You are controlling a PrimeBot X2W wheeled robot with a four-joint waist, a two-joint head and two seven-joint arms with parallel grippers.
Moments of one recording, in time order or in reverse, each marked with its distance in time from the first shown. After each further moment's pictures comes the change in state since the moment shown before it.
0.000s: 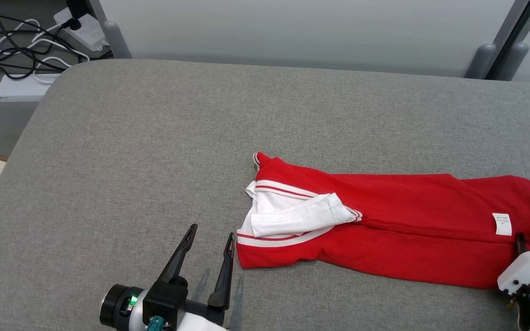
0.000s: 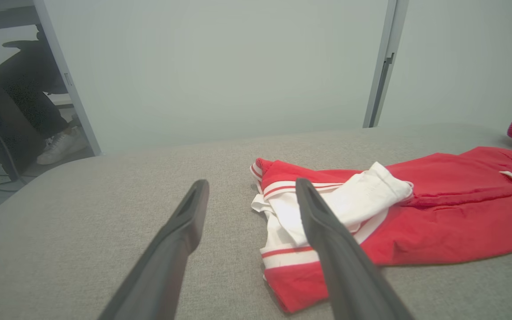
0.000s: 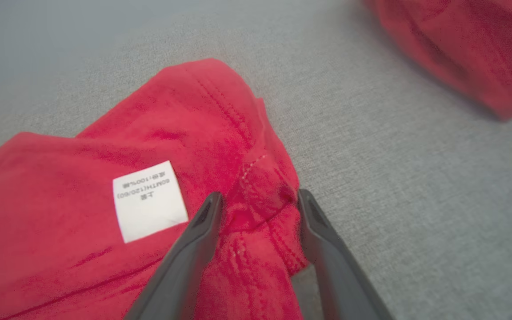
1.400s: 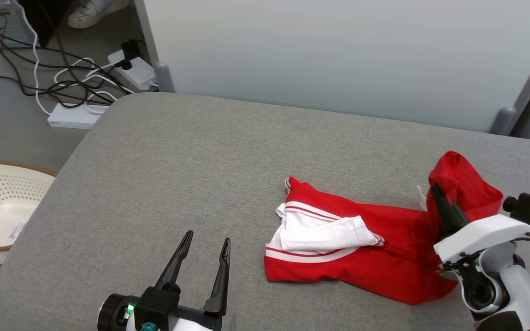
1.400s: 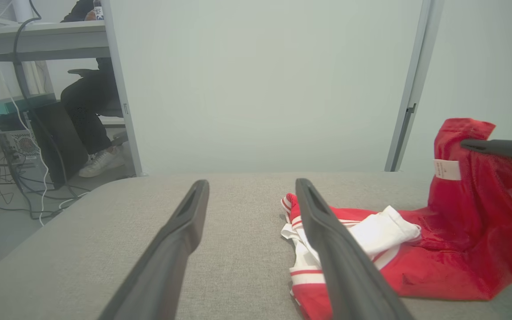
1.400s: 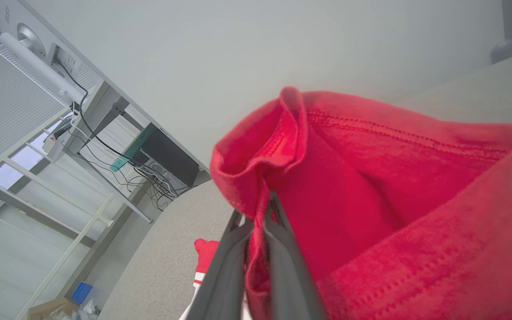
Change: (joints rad) left arm 0.033 0.000 0.008 -0.026 -0.053 0.000 0.000; right arm 0.210 0.043 0.484 -0.721 0.680 0.000 0.234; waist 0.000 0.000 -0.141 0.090
